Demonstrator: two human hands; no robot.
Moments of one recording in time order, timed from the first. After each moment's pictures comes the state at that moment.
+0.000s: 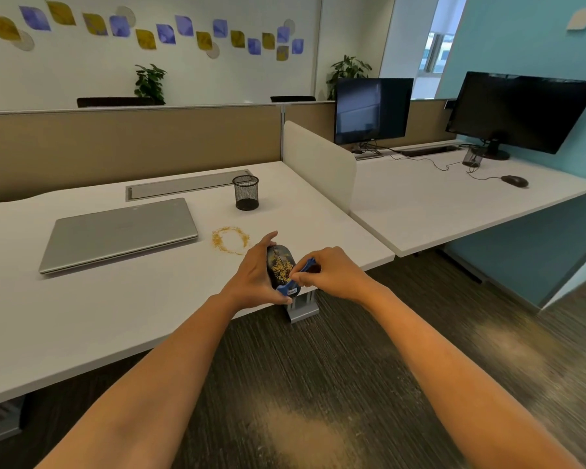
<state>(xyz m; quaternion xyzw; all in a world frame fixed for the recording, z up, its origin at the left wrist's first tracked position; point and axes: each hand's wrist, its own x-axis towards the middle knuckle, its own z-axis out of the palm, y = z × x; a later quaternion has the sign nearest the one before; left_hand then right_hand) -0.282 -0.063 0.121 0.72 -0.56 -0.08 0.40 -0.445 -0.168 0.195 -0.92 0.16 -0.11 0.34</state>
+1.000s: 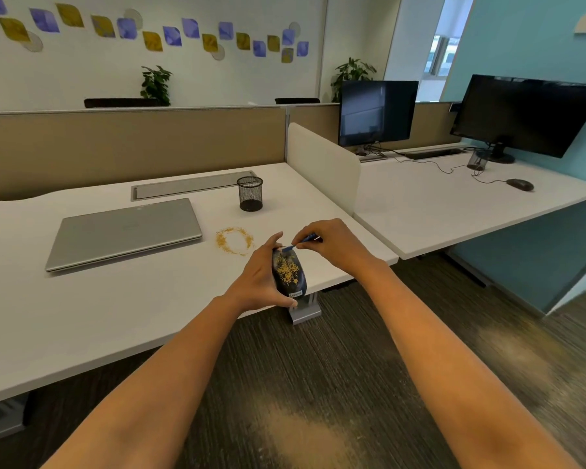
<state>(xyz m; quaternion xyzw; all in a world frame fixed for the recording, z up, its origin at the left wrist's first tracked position) -0.288 -0.060 0.124 0.73 -0.54 -0.10 0.40 -0.412 -0.196 0.210 -0.93 0.14 -0.19 0.27</state>
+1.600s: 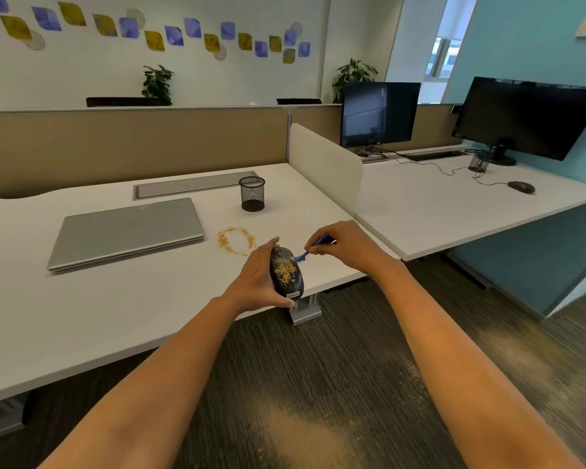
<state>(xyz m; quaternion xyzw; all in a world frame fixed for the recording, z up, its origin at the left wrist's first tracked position) -0.283 -0.054 0.125 0.76 -0.53 -0.09 0.36 -0.423 -0.206 0.213 -0.93 0.15 -0.15 0.31</state>
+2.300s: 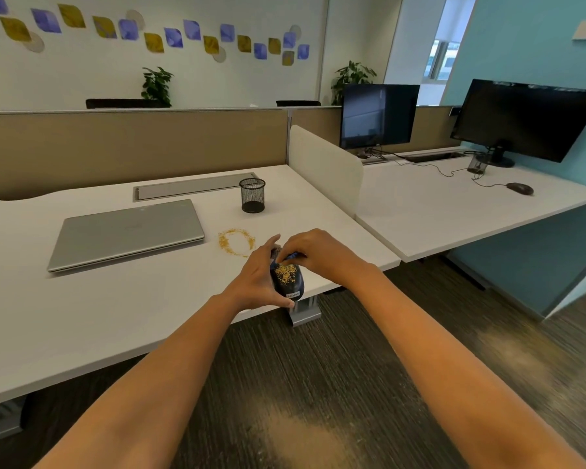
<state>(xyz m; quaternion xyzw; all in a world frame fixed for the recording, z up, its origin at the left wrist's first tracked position) -0.277 -0.055 0.127 0.76 -0.54 -0.10 0.36 -0.403 -0.162 0.218 -0.98 0.03 -0.11 0.13</state>
